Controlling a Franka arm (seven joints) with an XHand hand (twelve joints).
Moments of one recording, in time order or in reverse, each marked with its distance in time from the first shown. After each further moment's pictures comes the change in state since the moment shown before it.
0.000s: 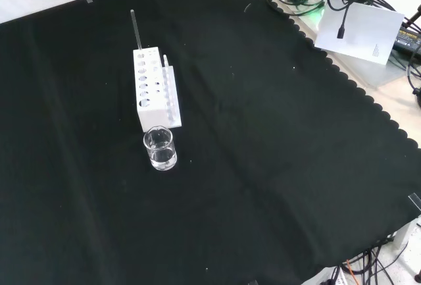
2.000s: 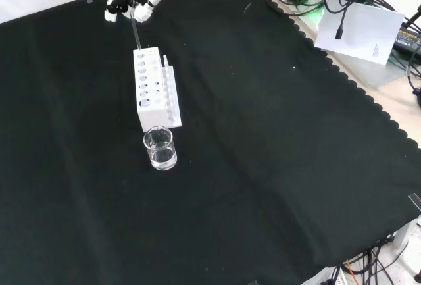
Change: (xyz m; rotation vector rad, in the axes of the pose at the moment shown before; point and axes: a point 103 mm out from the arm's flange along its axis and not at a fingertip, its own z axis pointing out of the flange) arm 0.006 0.026 0.082 0.101 0.037 0.035
